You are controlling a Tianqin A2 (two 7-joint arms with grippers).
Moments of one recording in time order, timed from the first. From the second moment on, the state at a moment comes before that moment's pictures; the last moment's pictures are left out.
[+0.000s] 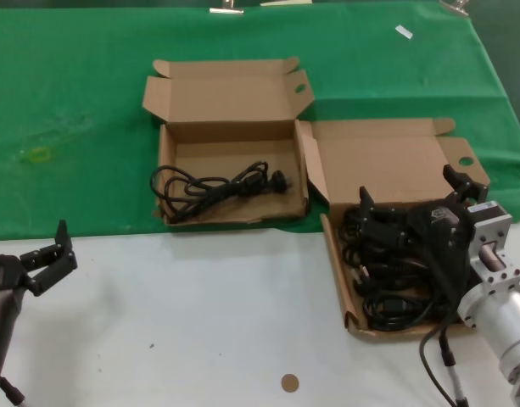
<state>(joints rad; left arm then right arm) 0.00 -0.30 1.60 -1.60 -1.80 0.00 0.00 0.04 0.29 -1.62 1.56 1.78 -0.03 -0.01</state>
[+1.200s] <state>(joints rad) 0.00 -0.30 1.60 -1.60 -1.80 0.00 0.00 0.04 0.29 -1.62 1.56 1.78 -0.03 -0.01</state>
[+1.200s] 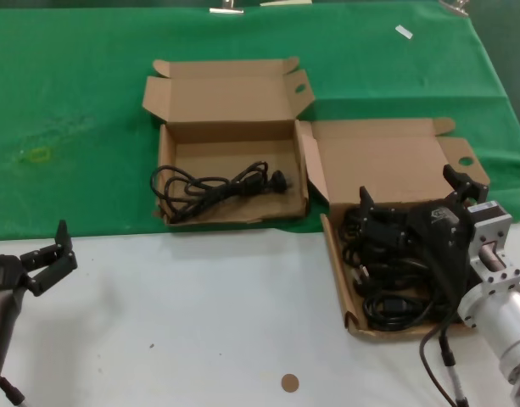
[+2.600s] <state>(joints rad) 0.00 -0.30 1.60 -1.60 -1.80 0.00 0.00 0.04 0.29 -1.62 1.56 1.78 -0.03 -0.01</state>
